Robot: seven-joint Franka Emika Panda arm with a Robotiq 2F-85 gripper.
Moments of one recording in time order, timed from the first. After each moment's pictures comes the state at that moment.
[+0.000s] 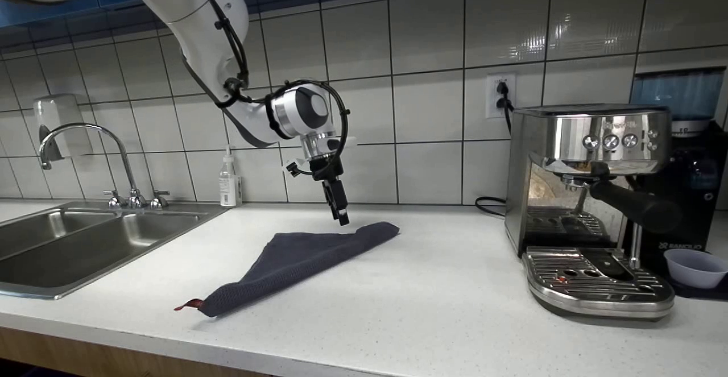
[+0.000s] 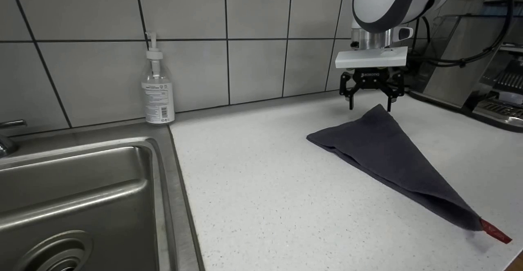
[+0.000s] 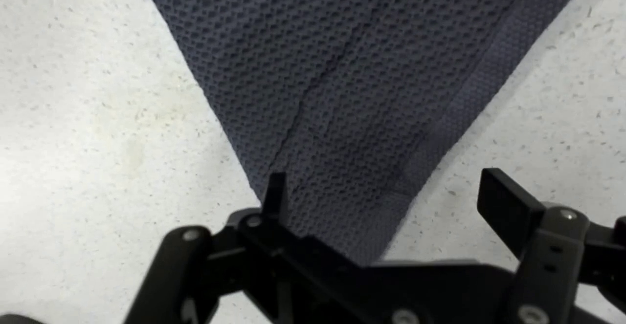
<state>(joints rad) 0.06 0.61 -0.20 -1.69 -0.15 2.21 0.98</state>
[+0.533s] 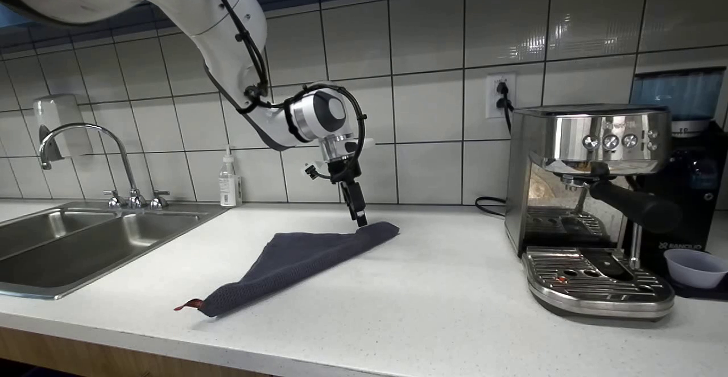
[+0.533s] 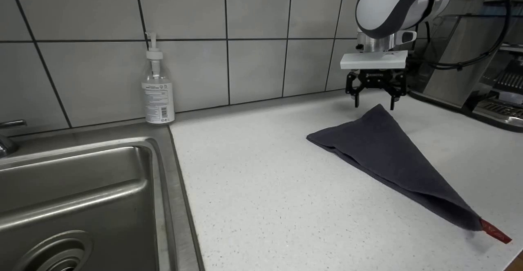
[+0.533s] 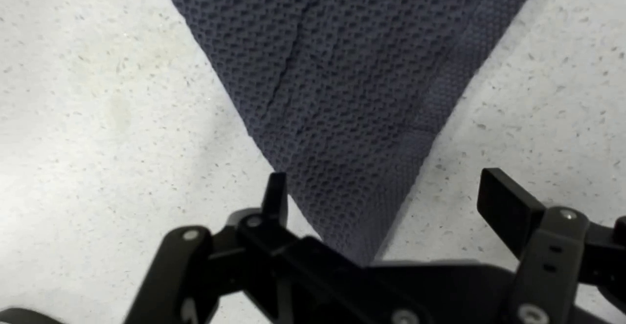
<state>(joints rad) 0.02 0.69 -0.22 -1.60 -0.14 2.21 0.98</state>
